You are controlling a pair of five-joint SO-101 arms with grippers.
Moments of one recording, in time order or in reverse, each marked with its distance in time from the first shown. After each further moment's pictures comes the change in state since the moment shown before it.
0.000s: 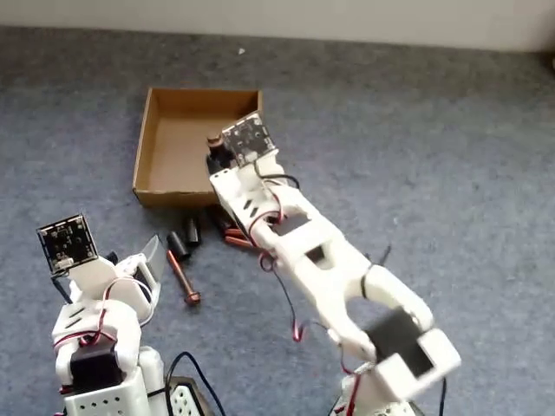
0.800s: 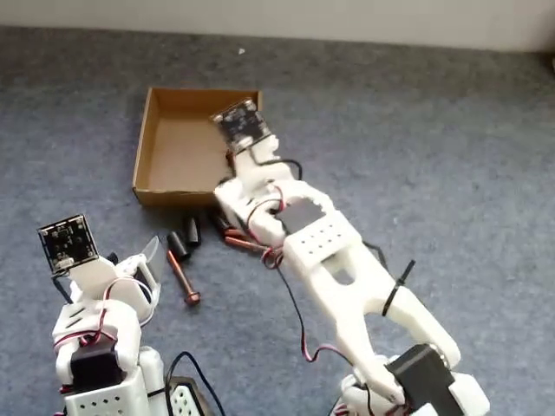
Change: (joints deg) left arm 0.0 0.1 0.4 0.0 0.0; right arm -2.5 -16.8 -6.2 42.0 0.0
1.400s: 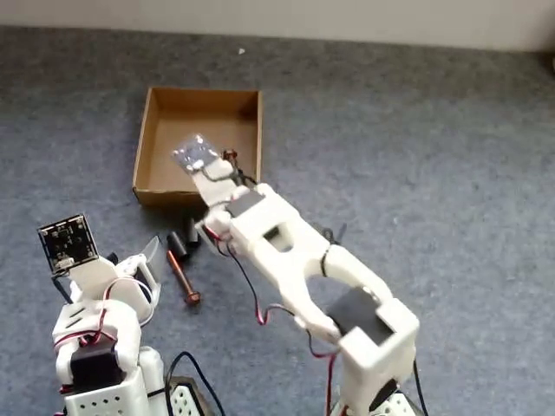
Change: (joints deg) left arm 0.0 0.0 0.0 0.0 0.0; right arm -5.3 29.5 -19.7 14.5 0.0
